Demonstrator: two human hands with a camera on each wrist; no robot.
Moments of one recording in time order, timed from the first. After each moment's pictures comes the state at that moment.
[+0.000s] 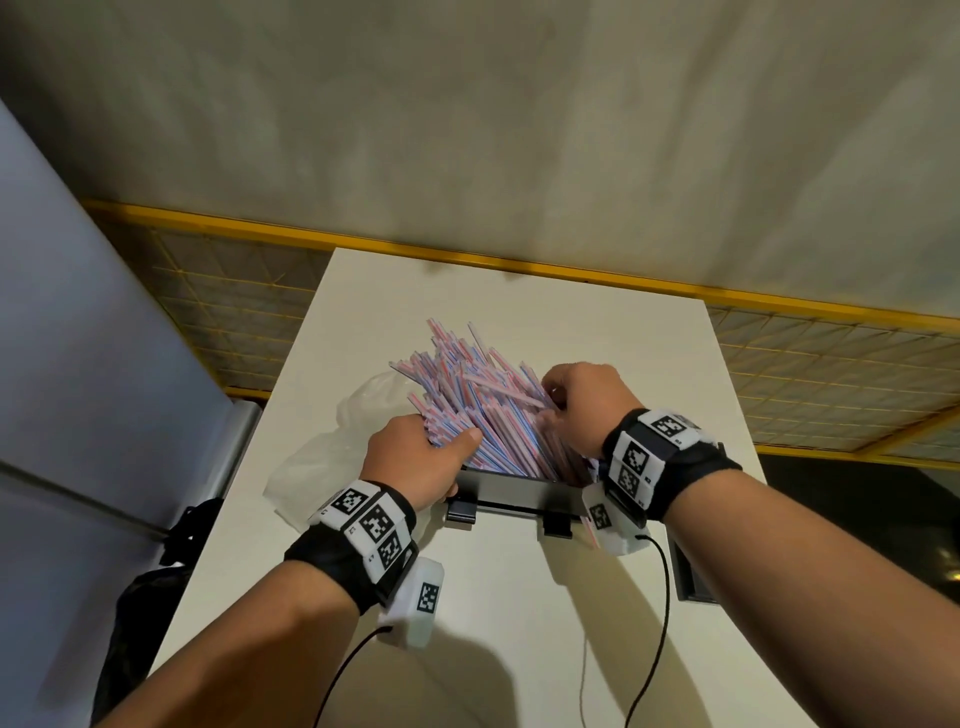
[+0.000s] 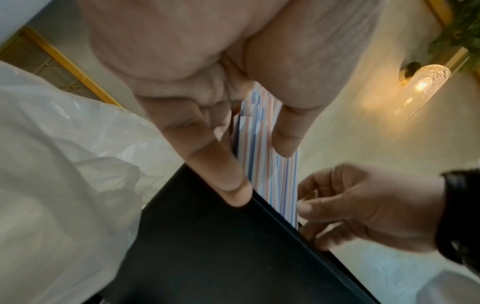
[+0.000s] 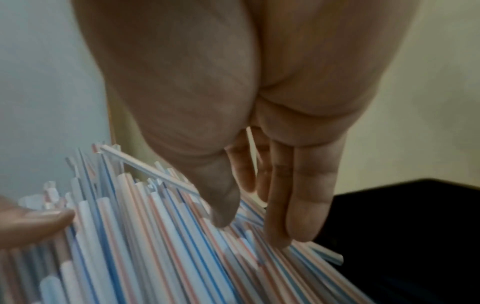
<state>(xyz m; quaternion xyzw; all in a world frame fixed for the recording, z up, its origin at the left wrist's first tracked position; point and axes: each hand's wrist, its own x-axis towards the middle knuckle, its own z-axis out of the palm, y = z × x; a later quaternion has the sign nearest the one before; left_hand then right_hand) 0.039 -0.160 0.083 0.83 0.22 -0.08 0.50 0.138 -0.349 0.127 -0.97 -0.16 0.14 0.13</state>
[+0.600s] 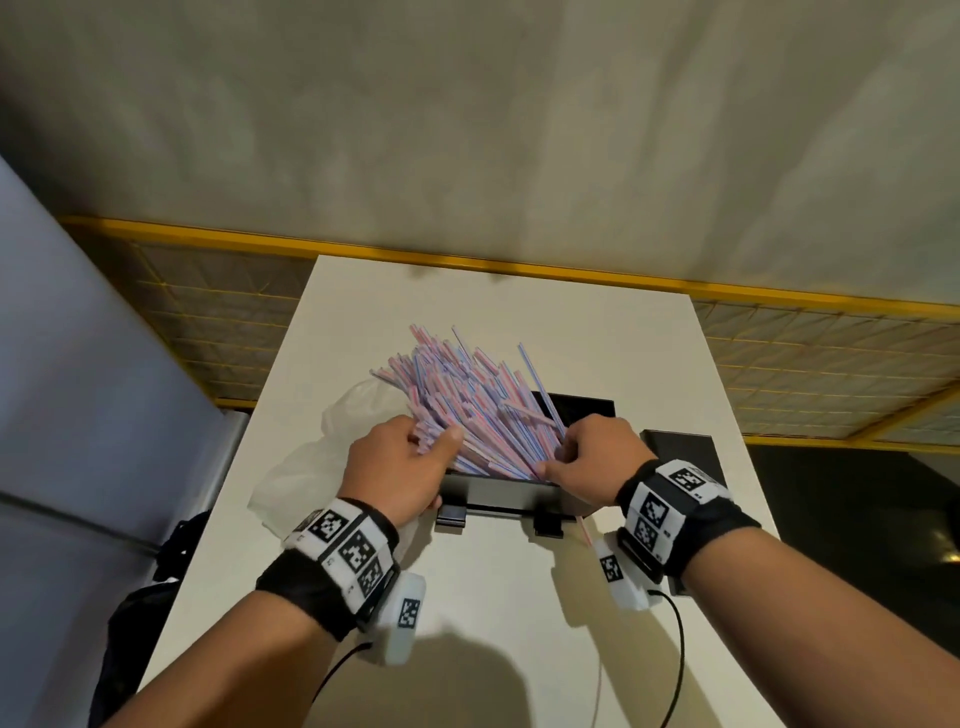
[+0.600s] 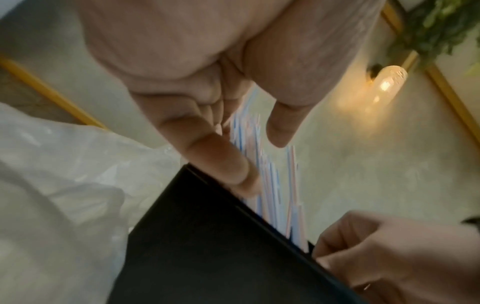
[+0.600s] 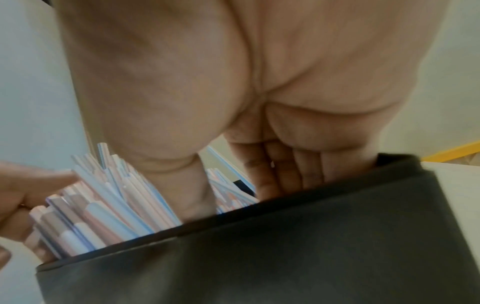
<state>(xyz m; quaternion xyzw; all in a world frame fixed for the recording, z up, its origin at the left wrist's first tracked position) 0.030 -0.167 0.102 0.84 0.21 -0.06 0.50 0.108 -0.387 0.098 -0.96 -0.07 0.22 0.14</state>
